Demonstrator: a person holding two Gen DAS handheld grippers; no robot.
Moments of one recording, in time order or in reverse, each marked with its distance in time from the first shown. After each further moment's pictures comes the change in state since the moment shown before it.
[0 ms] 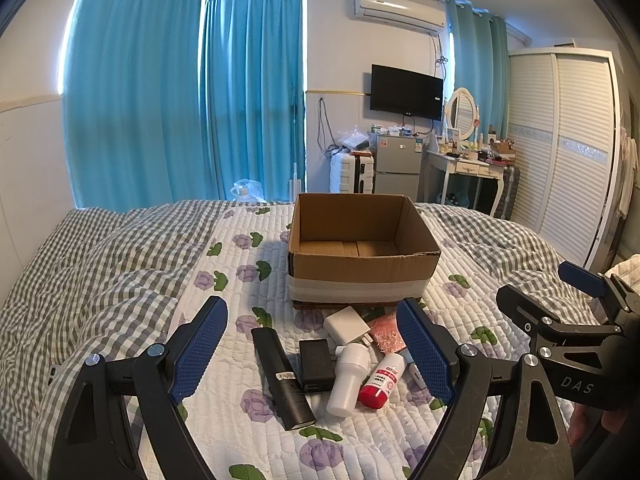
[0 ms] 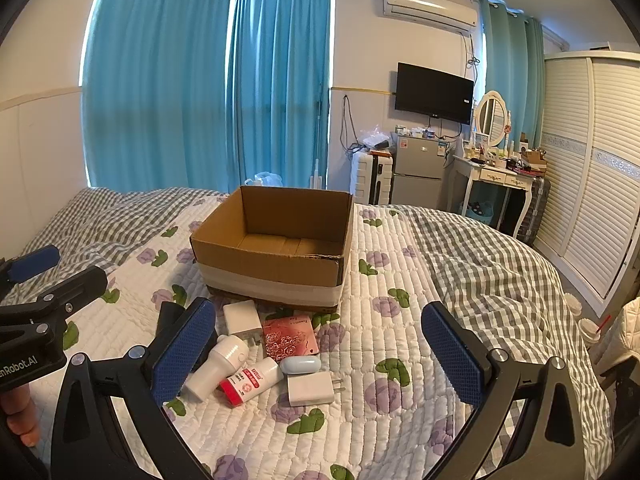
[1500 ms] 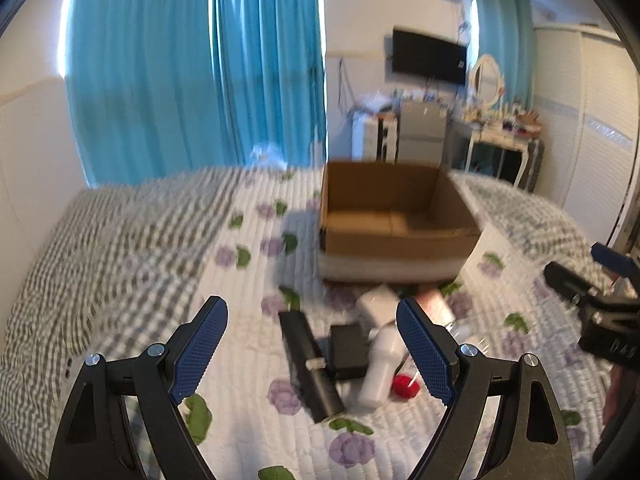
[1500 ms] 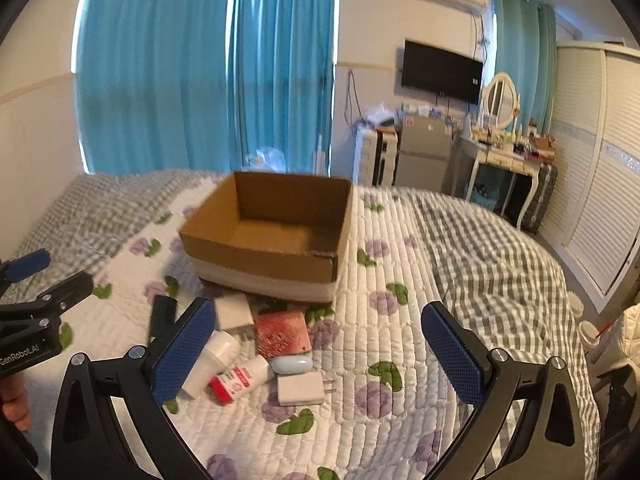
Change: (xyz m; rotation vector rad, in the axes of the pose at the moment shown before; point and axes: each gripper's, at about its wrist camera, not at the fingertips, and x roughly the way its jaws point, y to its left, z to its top) left arm 0.047 0.017 0.007 -0.004 0.192 0.088; right arm 0.033 -0.013 0.023 -0.012 0.131 0.009
